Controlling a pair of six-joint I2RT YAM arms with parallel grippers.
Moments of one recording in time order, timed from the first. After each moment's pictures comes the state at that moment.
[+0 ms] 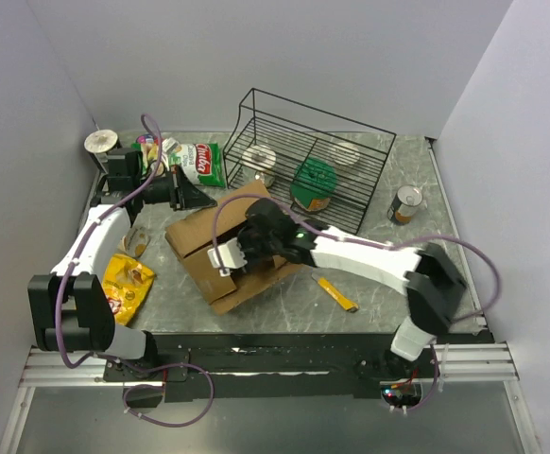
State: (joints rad) left arm 0.01 1.42 1.10 -0.25 1.23 -0.35; right arm 0.96 1.70 1.24 -0.25 -0.24 -1.15
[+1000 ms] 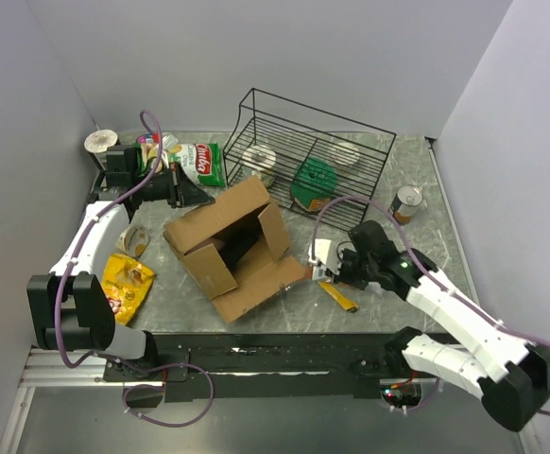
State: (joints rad) left arm 0.01 1.43 1.15 -0.33 1.15 -0.28; right arm 0.59 0.91 0.77 -0.79 -0.19 -0.73
